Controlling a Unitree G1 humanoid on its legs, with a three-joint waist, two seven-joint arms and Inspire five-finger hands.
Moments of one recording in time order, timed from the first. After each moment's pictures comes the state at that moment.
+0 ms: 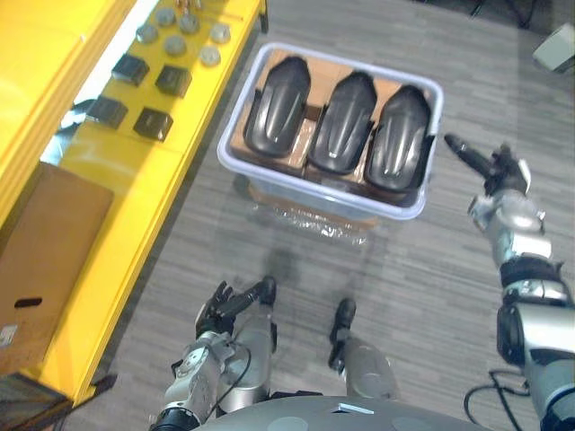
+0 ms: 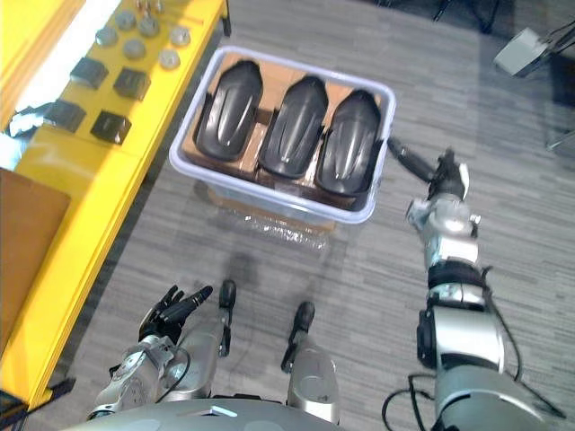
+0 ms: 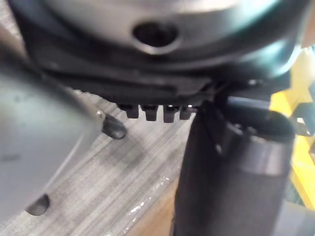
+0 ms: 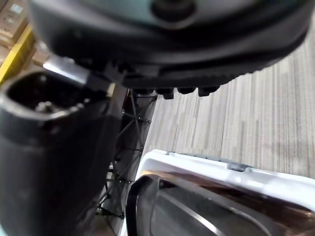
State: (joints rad) left arm 0.12 0.13 -0.11 0.54 -0.64 -0.04 0.07; right arm -0.77 -0.66 -0.12 0.94 0.30 0.08 -0.12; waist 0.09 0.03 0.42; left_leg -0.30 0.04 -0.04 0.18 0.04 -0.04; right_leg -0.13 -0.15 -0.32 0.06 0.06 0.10
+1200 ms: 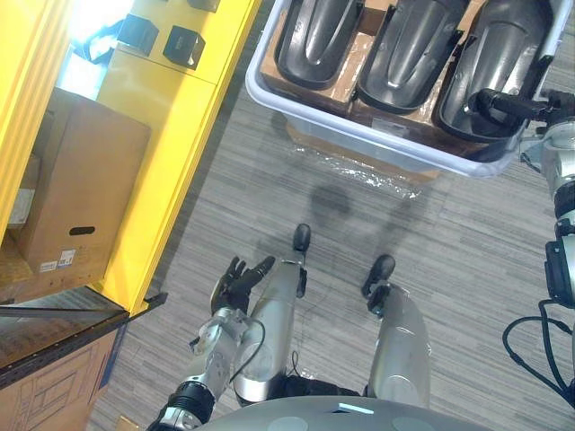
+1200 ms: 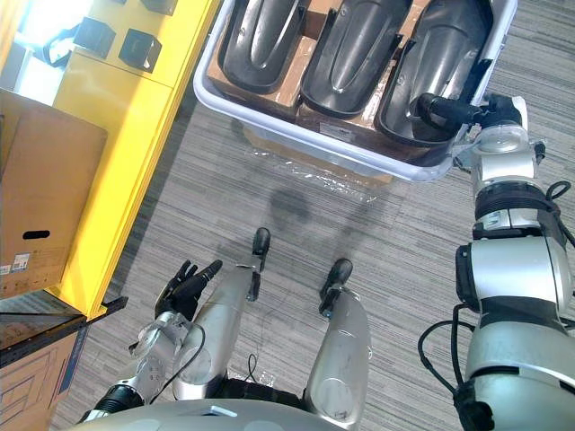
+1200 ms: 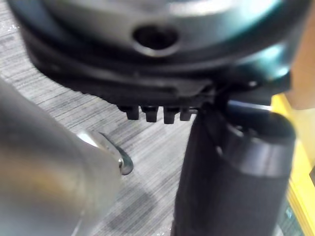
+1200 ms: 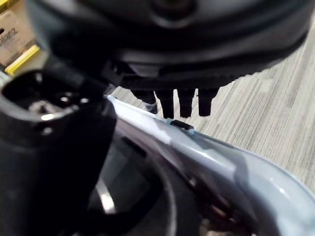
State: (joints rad) left arm 0.00 0.10 -0.23 0.64 -0.82 -0.17 0.07; right arm -1.14 -0.86 0.25 1.14 0.12 0.31 -0.12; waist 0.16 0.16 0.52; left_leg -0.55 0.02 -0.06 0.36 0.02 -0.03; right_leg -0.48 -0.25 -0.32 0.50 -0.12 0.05
